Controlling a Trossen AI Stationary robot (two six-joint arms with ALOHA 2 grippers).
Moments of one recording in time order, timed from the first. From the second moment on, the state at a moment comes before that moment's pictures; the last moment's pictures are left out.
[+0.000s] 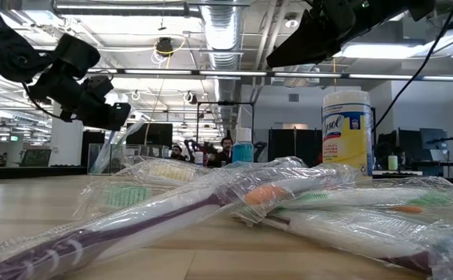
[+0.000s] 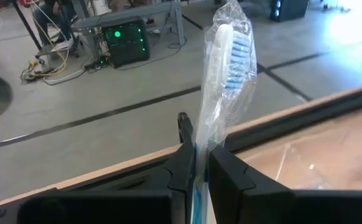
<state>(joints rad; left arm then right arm) 0.85 1.09 0.20 0.56 -0.44 -0.03 0.21 1.33 0.76 0.11 0.42 -0.01</state>
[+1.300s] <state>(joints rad) 0.85 1.05 0.20 0.52 -0.41 -0.01 0.21 1.33 0.76 0.11 0.42 -0.01</state>
